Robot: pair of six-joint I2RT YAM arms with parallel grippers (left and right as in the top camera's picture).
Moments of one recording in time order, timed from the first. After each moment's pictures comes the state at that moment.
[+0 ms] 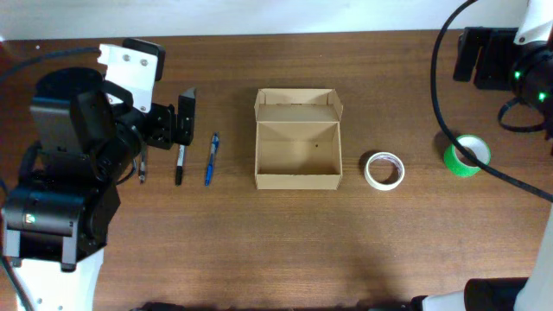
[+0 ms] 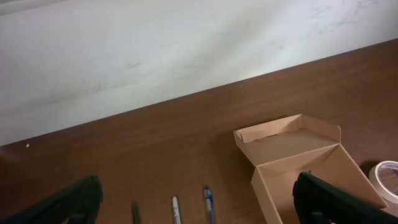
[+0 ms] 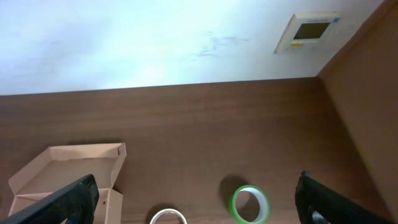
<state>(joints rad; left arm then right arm) -0.14 1.21 1.68 -0.94 0.05 0.14 0.01 1.61 2.41 -1.42 0.14 0.03</state>
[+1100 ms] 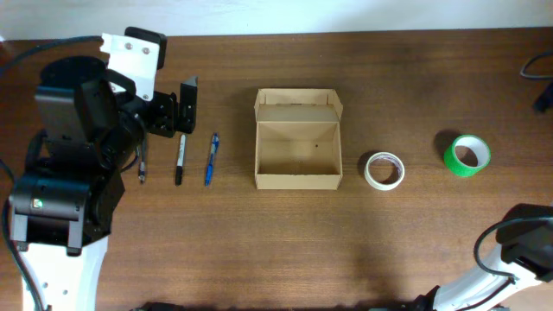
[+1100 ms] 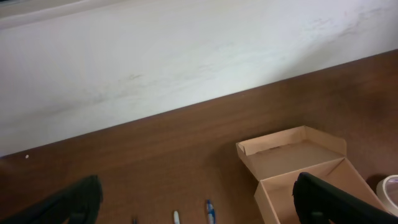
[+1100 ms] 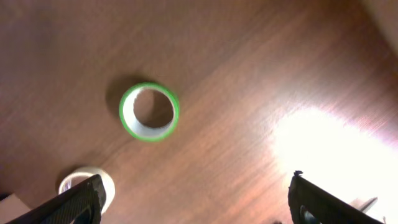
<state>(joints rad) -0.14 1.24 1.68 -0.88 0.05 0.14 -0.58 1.99 2.36 -1.69 0.04 0.15</state>
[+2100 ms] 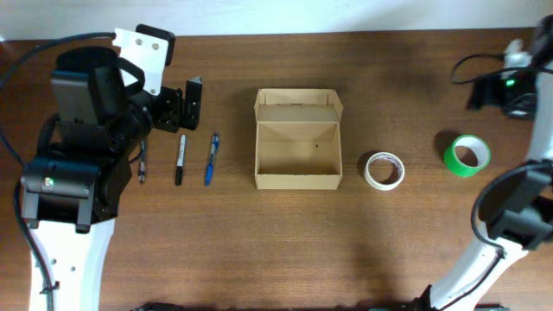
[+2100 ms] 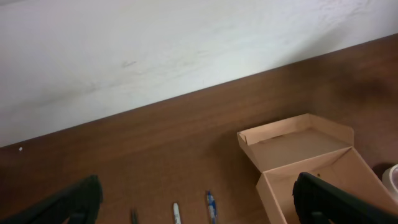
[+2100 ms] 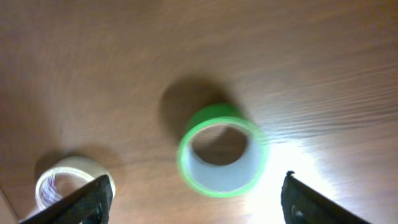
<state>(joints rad) -0.14 1.29 1.68 -0.89 0.05 0.15 -0.37 2.18 2.16 -1.42 -0.05 -0.16</state>
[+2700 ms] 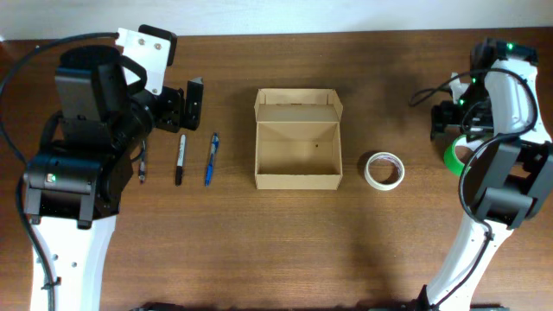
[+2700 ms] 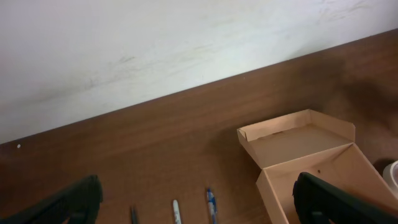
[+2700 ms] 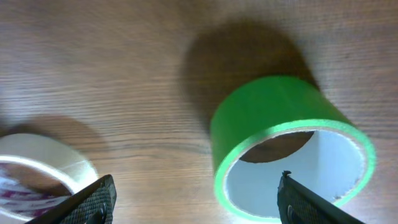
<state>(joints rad) -0.14 1.30 1.68 -0.90 0.05 0.16 -0.29 2.30 2.03 -1.44 0.03 -0.18</state>
